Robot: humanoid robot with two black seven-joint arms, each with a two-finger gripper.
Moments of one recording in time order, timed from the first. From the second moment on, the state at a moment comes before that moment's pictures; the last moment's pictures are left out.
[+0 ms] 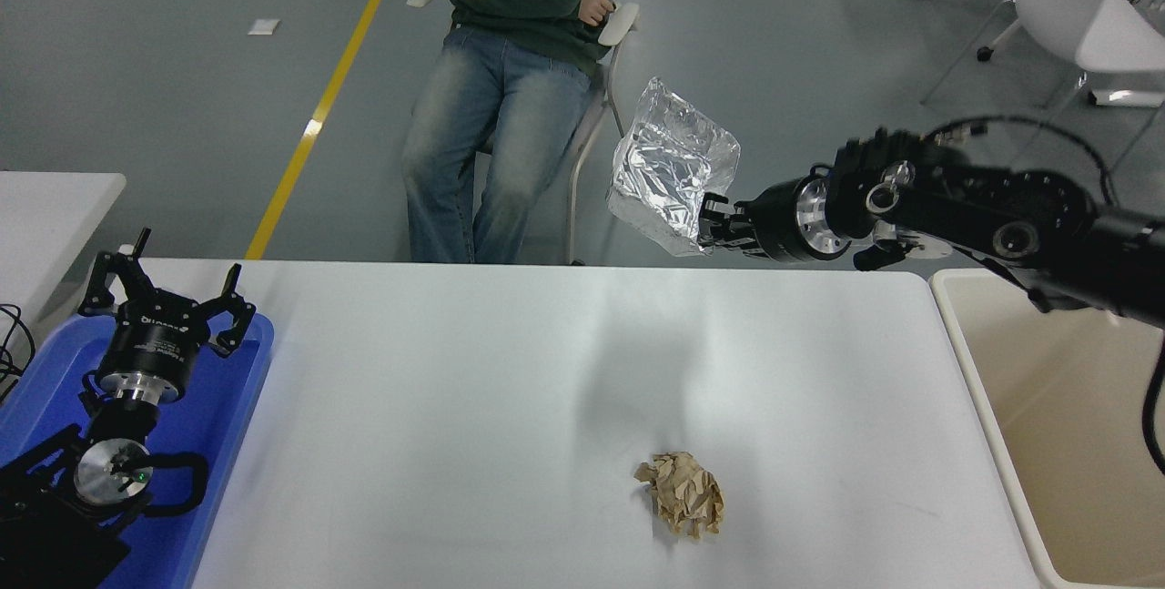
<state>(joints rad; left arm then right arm) -0.46 0.46 -0.84 -0.52 -0.19 -0.62 -0.53 1.46 -0.52 -0.10 1.04 -0.55 0.31 -0.21</state>
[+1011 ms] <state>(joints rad) -0.46 0.46 -0.84 -0.52 -0.19 -0.62 -0.53 1.56 -0.71 -0.11 1.16 -0.51 0.39 -0.21</state>
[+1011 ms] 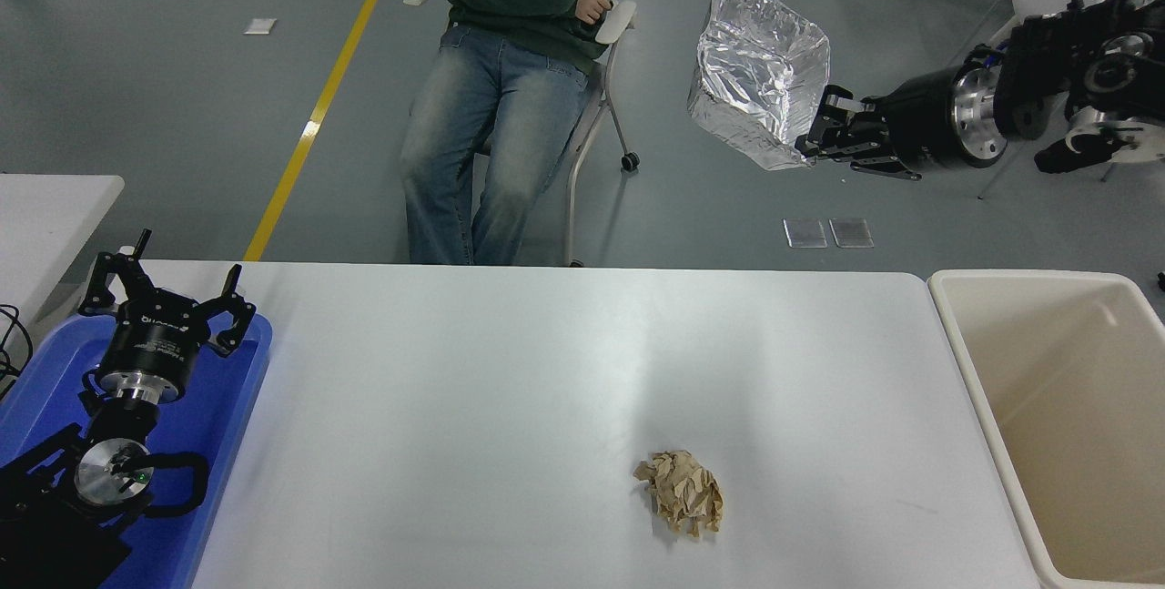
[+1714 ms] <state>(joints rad) -0.46 0.46 -0.84 -0.52 -0.19 -0.62 -0.53 1.52 -0.73 -0.11 0.96 -0.51 0.39 -0.21</state>
